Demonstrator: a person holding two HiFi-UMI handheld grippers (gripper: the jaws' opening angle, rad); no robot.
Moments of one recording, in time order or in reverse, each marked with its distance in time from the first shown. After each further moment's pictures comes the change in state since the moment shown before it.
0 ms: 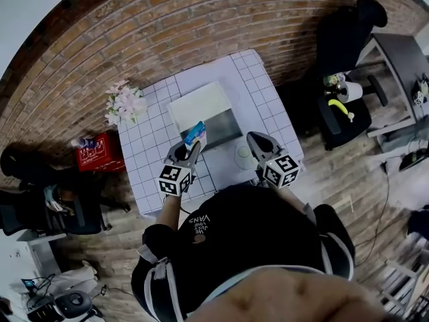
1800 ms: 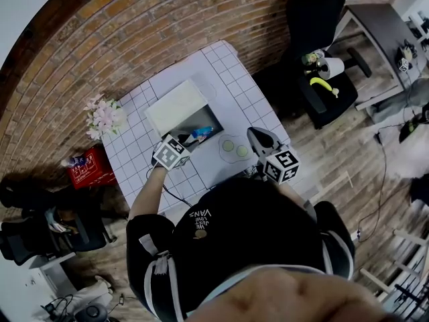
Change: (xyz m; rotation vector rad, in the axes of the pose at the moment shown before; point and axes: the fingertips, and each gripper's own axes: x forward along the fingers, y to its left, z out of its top) left arm 0.079 -0.034 -0.073 0.379 0.587 -0.437; right arm -0.056 -0.042 -0.002 0.041 -0.014 -0.154
